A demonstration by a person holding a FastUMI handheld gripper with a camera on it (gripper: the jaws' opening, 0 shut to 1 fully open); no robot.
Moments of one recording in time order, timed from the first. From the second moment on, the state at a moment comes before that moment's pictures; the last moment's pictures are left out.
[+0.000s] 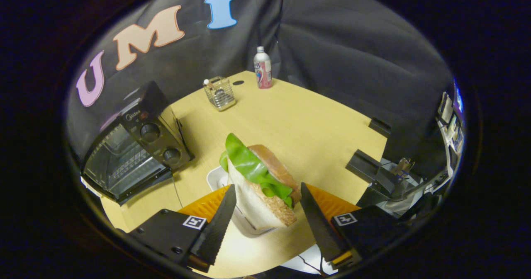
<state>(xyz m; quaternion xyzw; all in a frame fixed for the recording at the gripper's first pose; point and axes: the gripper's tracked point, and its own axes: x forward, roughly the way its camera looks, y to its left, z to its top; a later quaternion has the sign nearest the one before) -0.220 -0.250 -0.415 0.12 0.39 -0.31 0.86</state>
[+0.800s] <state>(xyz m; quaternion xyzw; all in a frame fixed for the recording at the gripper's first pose) -0.216 -0.225 -0.429 0.06 0.43 -0.28 0.86</state>
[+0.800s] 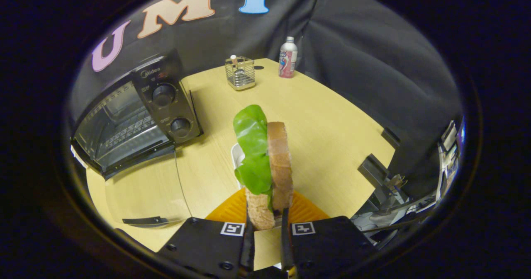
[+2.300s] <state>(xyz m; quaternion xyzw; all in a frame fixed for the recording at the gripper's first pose) -0.140 -0.075 -0.320 0.37 0.23 -0.18 0.88</state>
